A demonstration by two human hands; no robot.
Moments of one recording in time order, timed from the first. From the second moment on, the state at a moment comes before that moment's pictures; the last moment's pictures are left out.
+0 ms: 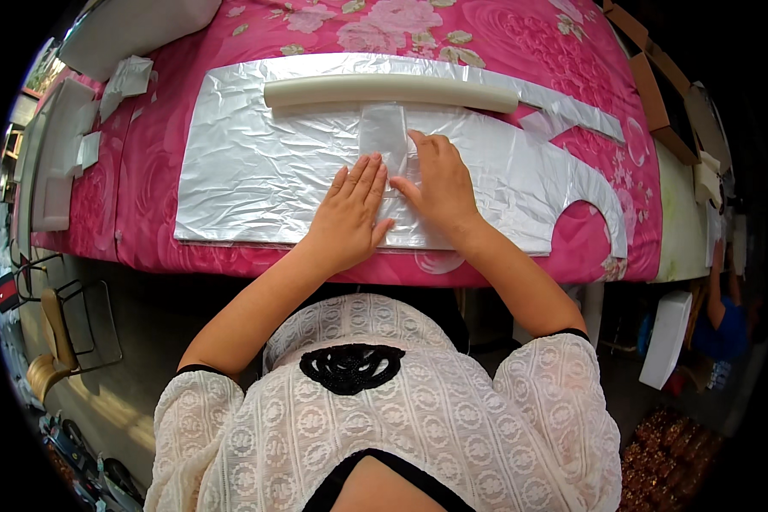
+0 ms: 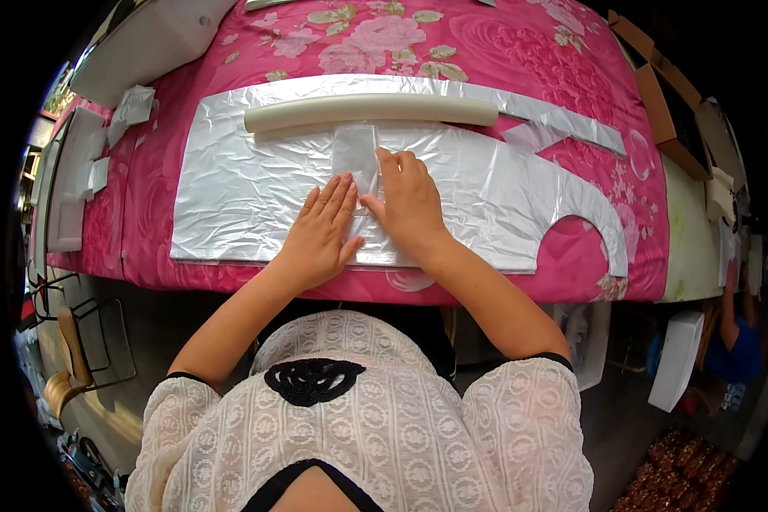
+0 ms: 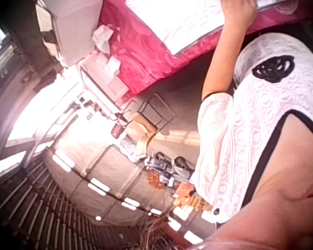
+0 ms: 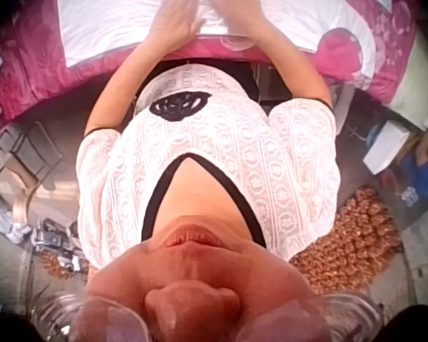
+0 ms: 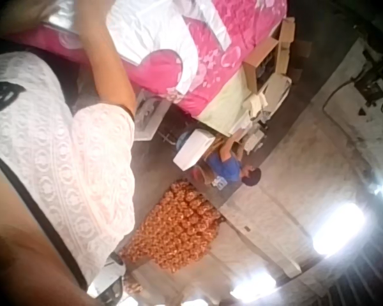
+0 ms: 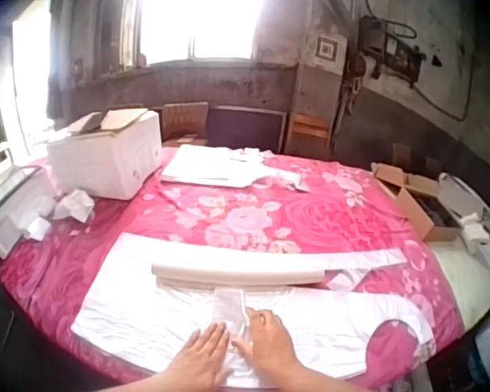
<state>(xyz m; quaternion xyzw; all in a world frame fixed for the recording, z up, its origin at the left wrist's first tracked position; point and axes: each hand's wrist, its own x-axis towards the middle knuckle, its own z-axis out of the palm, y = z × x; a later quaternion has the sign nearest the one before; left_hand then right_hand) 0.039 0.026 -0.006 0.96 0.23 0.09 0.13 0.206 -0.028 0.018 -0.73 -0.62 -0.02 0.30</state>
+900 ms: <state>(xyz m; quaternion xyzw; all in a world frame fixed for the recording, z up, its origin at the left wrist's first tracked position) 0.011 0.035 0.018 0.92 0.15 0.20 0.29 0.213 -0.049 0.001 -0.56 -0.72 0.14 0.37</state>
